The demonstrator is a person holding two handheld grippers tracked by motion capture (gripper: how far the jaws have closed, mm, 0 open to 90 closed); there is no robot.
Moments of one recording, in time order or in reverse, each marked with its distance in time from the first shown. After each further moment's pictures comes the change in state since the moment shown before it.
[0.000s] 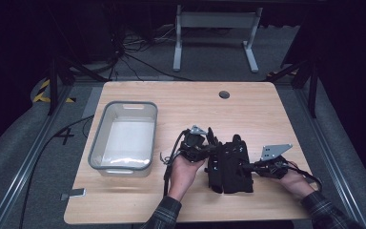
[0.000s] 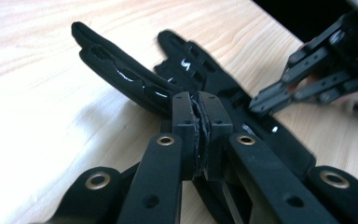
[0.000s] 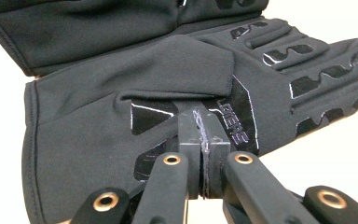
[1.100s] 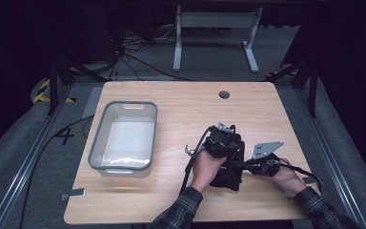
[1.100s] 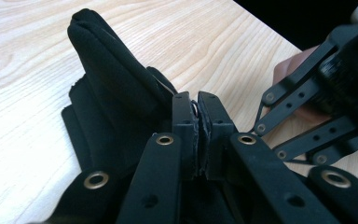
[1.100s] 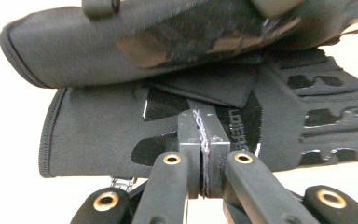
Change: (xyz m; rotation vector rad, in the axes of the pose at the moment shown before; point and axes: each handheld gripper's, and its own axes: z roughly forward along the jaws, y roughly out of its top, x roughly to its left) left arm -0.028 0.027 0.063 0.051 -0.042 0.085; right arm 0.004 0.020 0.012 -0.003 0.024 -0.044
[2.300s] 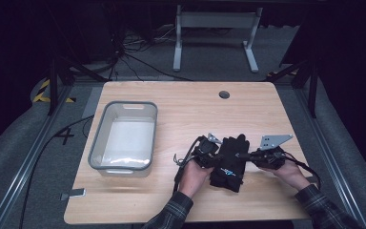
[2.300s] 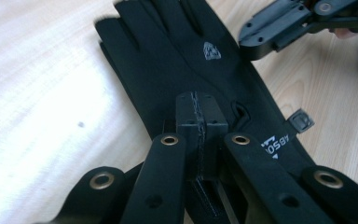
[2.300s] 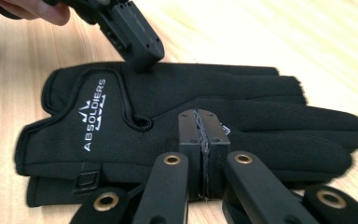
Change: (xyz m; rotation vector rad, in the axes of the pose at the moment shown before) left arm 0.009 -0.041 -0.014 0.098 0.027 0.021; right arm -0.015 0.007 -0.016 -0.081 -0.042 0.051
